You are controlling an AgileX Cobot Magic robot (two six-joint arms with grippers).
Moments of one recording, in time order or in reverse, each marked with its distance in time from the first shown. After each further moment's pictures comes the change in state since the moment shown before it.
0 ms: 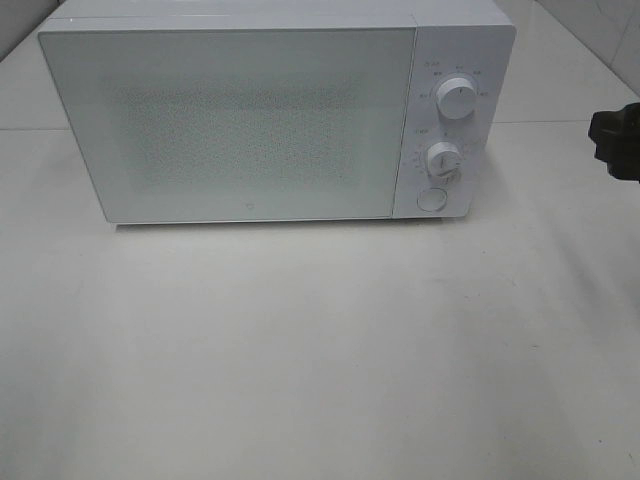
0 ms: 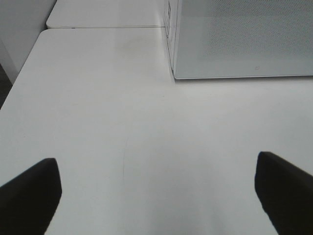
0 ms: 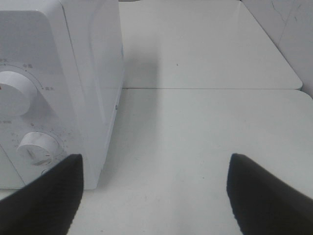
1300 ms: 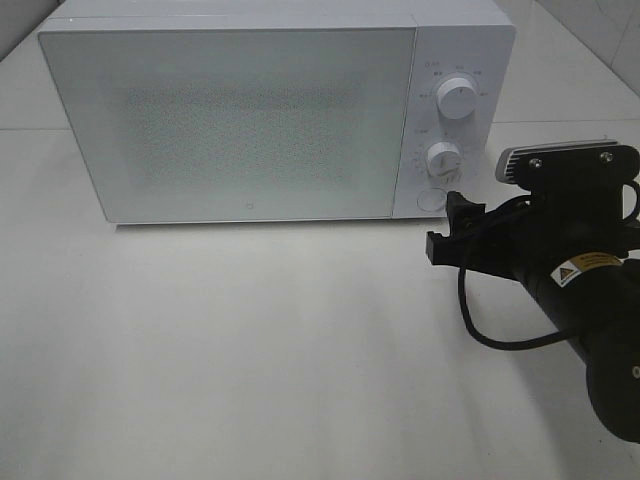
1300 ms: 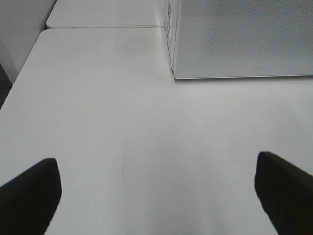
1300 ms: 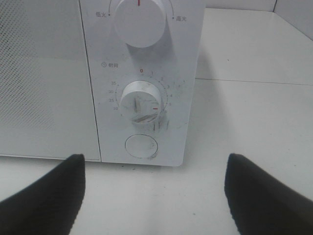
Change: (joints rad) left arm 0.000 0.000 0.000 0.000 0.000 0.000; right arm 0.685 0.517 0.078 0.709 -0.756 -0.232
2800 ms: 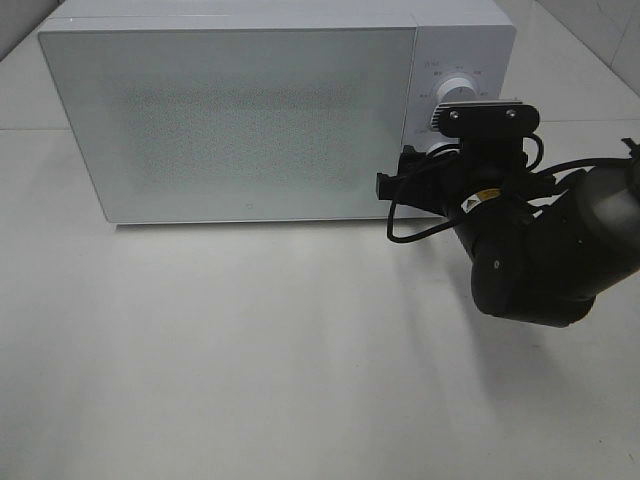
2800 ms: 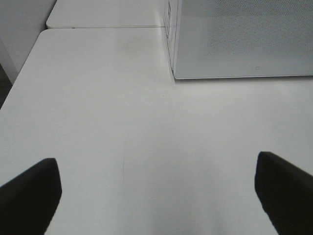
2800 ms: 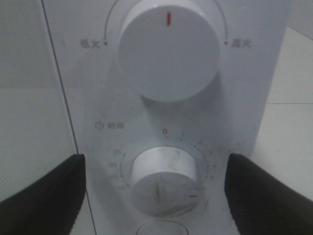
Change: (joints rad) left arm 0.000 0.000 0.000 0.000 0.000 0.000; right arm -0.143 0.301 -0.378 -0.103 0.036 0.018
